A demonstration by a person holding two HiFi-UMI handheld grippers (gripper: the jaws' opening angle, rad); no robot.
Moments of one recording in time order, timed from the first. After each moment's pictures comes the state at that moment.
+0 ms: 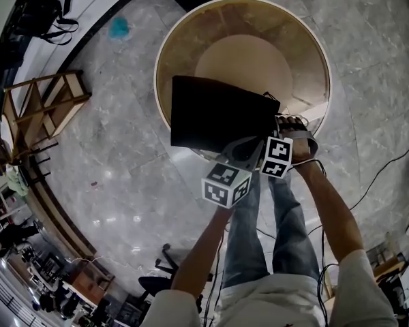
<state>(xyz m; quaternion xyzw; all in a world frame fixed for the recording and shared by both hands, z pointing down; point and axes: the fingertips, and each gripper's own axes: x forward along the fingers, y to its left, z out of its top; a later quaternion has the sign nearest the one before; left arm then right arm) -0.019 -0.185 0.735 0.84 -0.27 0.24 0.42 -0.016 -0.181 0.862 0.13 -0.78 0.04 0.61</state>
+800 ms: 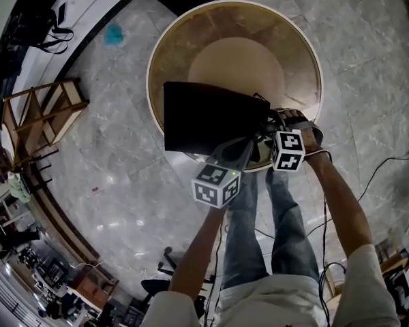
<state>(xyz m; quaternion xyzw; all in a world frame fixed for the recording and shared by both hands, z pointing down) -0.020 -0.187 0.740 0.83 -0.28 0.25 0.42 0.010 -0.173 0.856 0.06 -0.84 0.05 0.54</state>
